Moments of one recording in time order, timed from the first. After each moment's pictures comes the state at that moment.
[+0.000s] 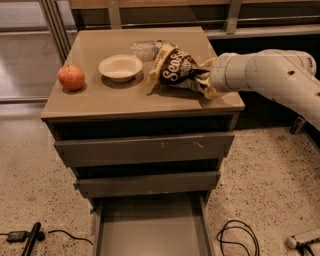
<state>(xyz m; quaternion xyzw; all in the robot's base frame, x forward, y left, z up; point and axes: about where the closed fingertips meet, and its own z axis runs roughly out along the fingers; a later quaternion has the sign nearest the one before) 0.701 -0.135 0.875 -0.58 0.64 -0.13 0.50</state>
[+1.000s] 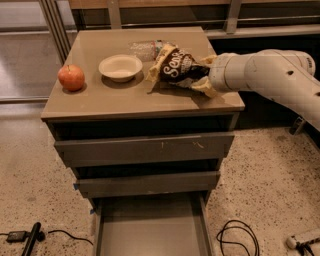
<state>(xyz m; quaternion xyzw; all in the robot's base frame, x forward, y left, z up) 0.701 -0.135 0.875 -0.58 0.64 -0.13 0.50</state>
